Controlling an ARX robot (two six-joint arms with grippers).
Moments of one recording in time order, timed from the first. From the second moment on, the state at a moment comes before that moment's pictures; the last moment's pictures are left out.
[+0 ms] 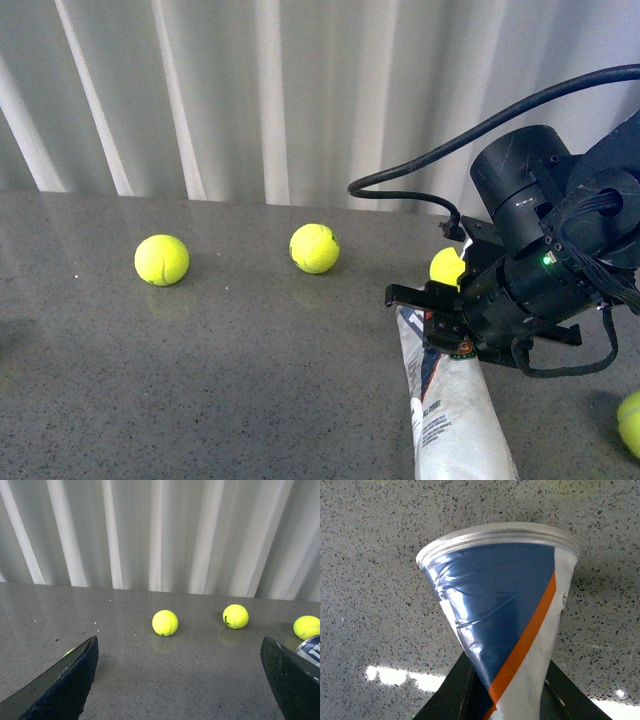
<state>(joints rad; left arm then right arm) 0.00 0.00 0.02 0.00 0.00 0.00 0.29 2.13 1.17 -0.10 -0.09 0.41</state>
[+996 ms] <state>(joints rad) 0.00 0.00 0.02 0.00 0.00 0.00 0.42 1.78 0.84 0.30 -0.17 -0.30</state>
